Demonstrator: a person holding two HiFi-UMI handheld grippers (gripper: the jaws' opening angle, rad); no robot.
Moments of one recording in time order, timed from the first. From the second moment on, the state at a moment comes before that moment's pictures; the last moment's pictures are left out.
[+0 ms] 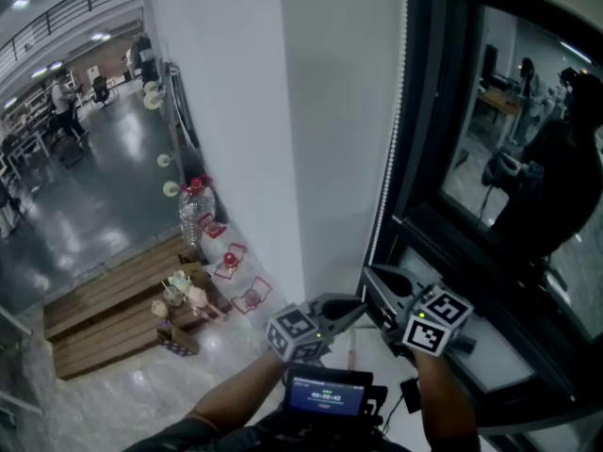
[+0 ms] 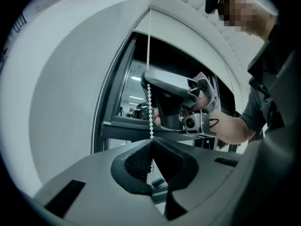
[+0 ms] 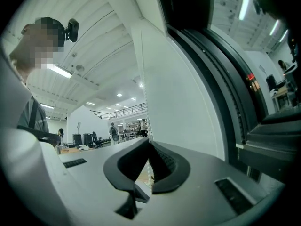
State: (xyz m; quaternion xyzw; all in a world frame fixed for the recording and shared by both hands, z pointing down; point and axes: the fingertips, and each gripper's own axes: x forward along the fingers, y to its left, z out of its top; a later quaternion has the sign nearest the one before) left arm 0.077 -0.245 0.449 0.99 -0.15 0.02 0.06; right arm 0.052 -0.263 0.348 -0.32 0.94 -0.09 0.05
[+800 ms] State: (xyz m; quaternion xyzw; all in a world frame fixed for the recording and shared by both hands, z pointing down) left arm 0.002 -0.263 0.387 0.98 -0.19 -0.03 0.09; right arm 0.049 -0.263 0.371 -0.31 0.94 -0.11 0.05
